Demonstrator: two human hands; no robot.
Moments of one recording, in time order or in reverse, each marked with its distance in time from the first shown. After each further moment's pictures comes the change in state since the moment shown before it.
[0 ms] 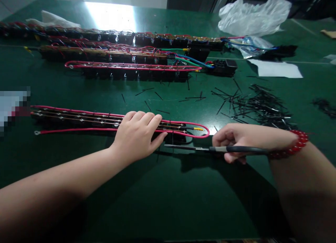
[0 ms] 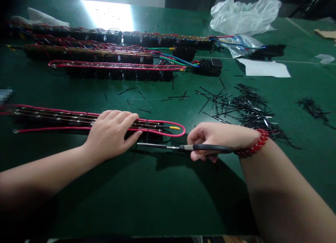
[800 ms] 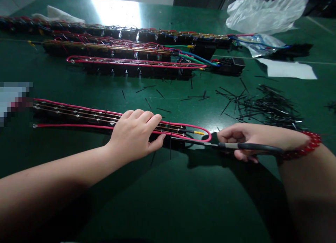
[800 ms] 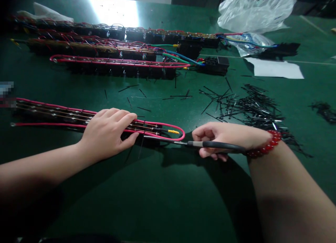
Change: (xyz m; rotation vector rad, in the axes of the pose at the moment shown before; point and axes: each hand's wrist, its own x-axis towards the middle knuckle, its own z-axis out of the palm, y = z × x) left_hand -0.001 0.002 -0.001 0.011 -0.023 -0.020; right_hand -0.003 0.017 -0.016 0.054 0.000 -0.042
